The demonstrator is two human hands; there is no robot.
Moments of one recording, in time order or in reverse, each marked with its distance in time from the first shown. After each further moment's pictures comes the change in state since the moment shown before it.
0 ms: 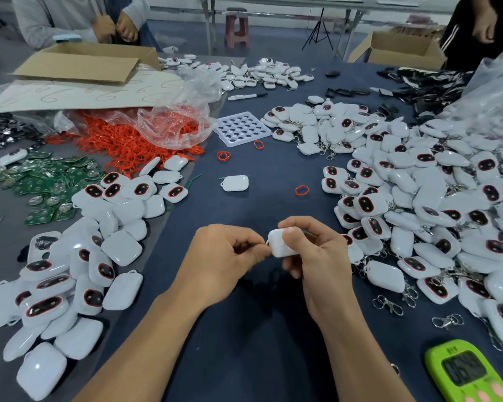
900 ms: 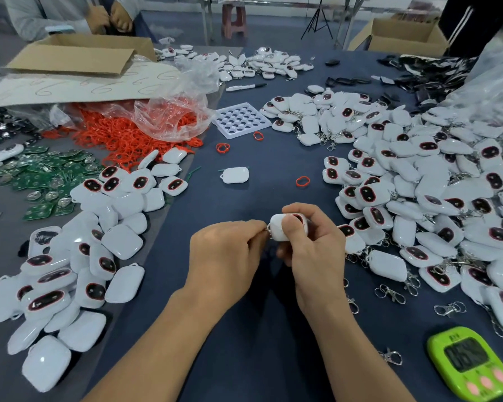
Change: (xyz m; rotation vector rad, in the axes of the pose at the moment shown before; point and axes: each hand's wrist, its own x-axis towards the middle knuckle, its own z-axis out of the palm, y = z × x) left_hand -0.006 0.005 0.018 0.501 0.331 0.278; right_hand -0.004 0.011 0.015 0.021 0.137 -0.081
